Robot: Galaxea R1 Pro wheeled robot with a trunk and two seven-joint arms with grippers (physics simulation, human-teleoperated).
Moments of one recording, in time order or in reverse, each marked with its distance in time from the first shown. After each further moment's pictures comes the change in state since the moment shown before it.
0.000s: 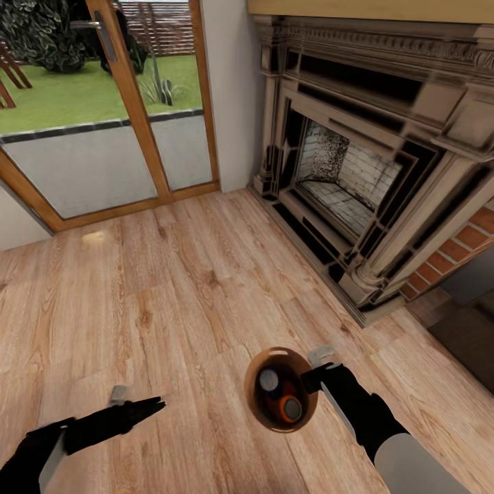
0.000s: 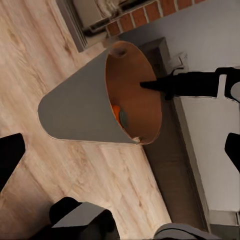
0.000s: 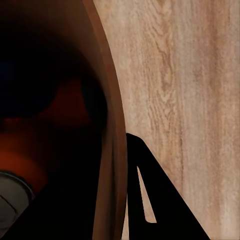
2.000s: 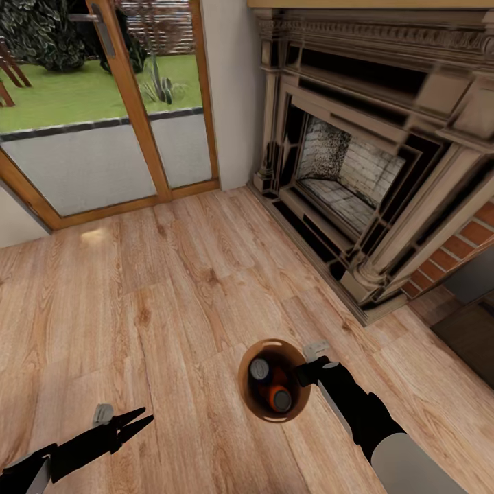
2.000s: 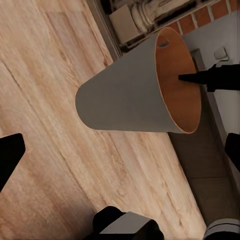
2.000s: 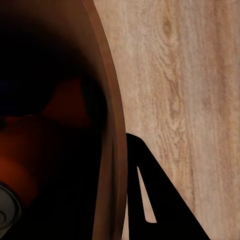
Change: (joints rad) left arm 0.000 0.031 0.095 0.209 0.000 -0.284 0.048; right arm 0.000 0.015 0.000 -0.017 -0.007 -0.090 0.005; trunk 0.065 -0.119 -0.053
